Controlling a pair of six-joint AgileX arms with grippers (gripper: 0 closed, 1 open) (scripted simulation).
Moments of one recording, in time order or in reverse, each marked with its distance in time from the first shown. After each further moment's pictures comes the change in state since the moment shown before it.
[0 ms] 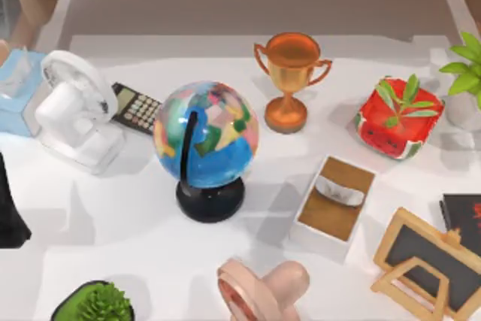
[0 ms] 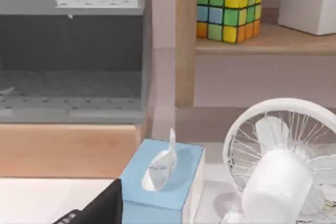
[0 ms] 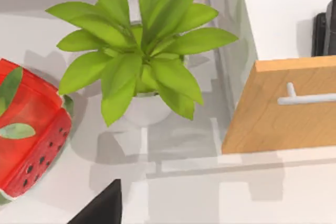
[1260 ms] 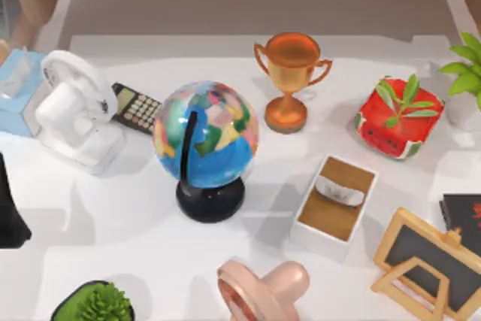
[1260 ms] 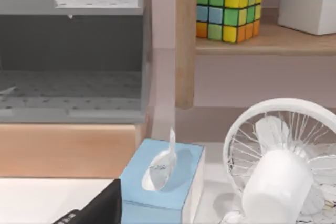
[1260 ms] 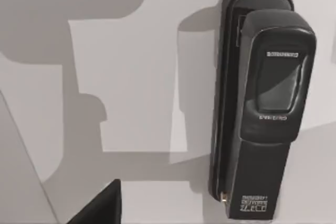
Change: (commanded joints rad) left arm 0.000 0.000 0.000 0.000 0.000 0.000; right arm -0.247 1.583 1.659 -0.855 0.006 -0.040
